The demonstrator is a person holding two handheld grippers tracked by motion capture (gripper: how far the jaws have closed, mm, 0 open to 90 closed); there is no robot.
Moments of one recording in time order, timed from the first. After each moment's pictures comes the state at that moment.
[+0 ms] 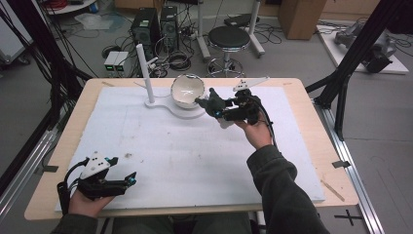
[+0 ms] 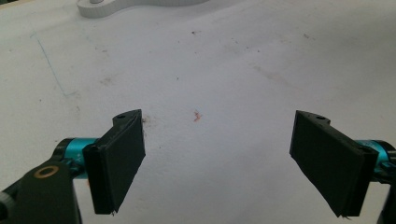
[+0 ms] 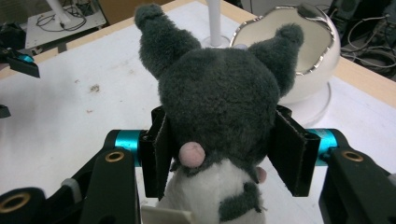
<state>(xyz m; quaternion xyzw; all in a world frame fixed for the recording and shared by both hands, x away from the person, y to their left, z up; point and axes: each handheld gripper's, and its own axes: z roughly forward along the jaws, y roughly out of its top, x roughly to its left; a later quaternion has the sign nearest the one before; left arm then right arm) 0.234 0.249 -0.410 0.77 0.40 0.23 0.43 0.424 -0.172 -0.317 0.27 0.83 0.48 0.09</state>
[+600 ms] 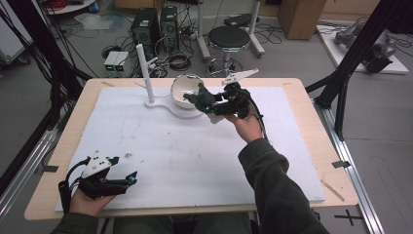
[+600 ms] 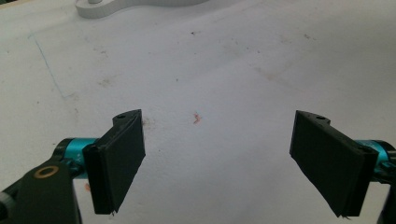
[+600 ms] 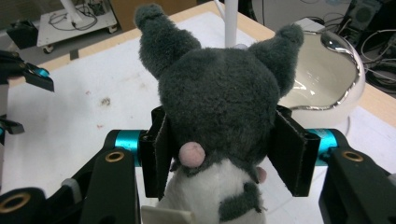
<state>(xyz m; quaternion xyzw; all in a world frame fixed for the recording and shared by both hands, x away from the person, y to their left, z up) 0.237 0.247 -0.410 0.77 0.40 0.23 0.43 0.434 -0.143 -0.304 0.24 0.84 0.48 0.08</state>
